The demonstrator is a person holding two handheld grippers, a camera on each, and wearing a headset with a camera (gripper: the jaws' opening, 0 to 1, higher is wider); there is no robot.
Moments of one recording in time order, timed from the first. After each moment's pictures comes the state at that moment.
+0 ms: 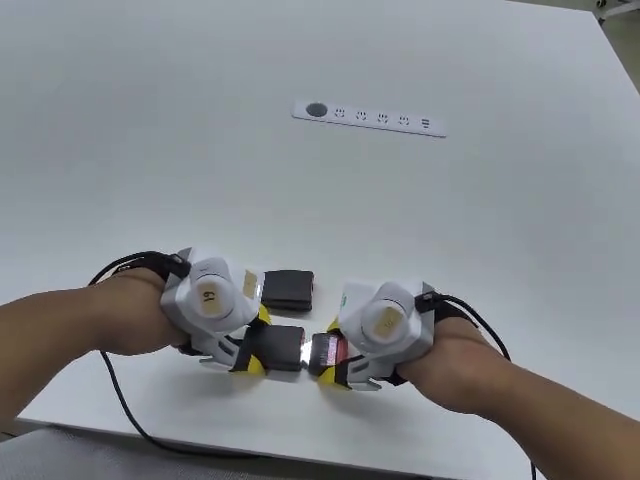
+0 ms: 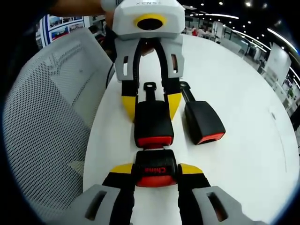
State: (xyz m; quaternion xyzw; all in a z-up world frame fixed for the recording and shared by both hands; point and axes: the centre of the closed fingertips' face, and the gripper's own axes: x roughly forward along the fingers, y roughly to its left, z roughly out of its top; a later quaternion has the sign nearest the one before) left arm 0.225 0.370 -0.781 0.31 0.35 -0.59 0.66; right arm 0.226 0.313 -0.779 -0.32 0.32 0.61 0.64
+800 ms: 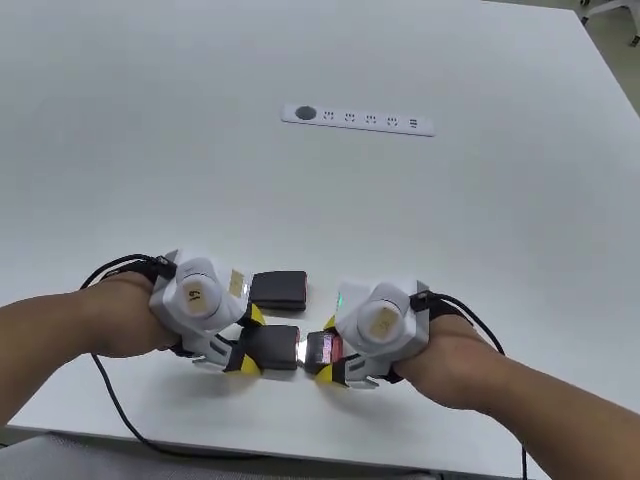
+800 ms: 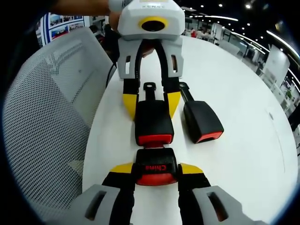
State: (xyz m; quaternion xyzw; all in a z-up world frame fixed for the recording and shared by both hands) left arm 0.226 0.373 -0.782 0.31 0.35 -0.59 0.66; right arm 0.229 0.311 -0.783 -0.32 0.32 0.61 0.65
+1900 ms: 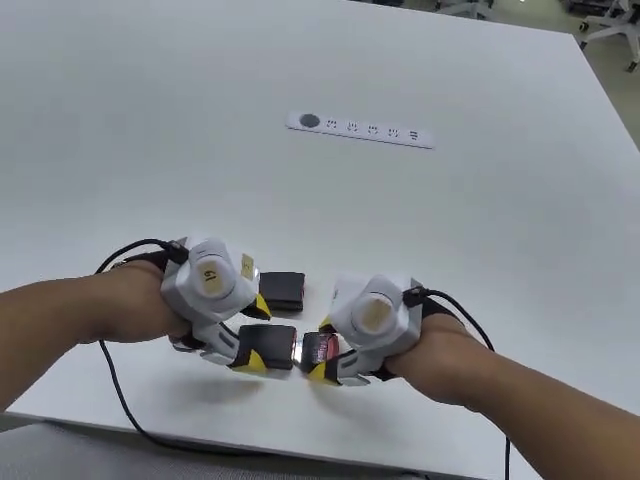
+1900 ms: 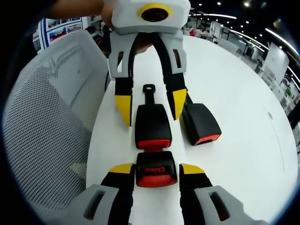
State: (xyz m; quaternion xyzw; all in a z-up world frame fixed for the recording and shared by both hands) left arm 0.227 0.360 -0.757 0.28 0.37 -0.57 0.68; right arm 0.228 0.311 -0.769 -0.32 0.33 0.60 0.66
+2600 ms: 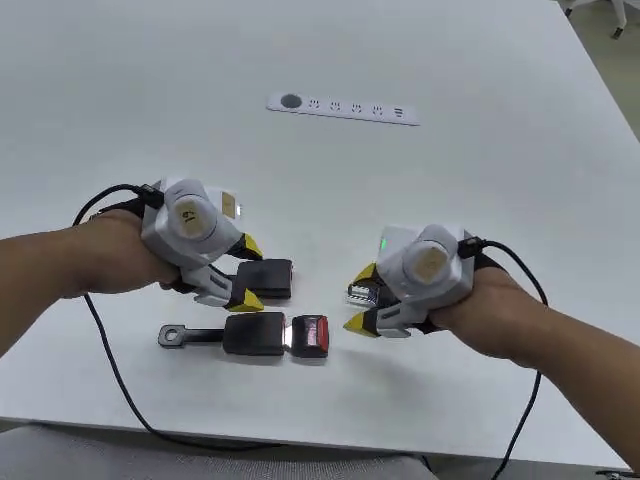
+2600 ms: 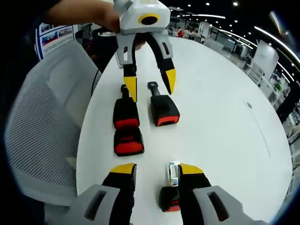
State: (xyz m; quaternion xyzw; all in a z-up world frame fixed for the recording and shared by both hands) left arm 0.292 0.361 -0.733 0.29 0.33 -0.55 0.71; right arm 0.279 0.248 -0.743 -0.31 0.33 0.56 0.70
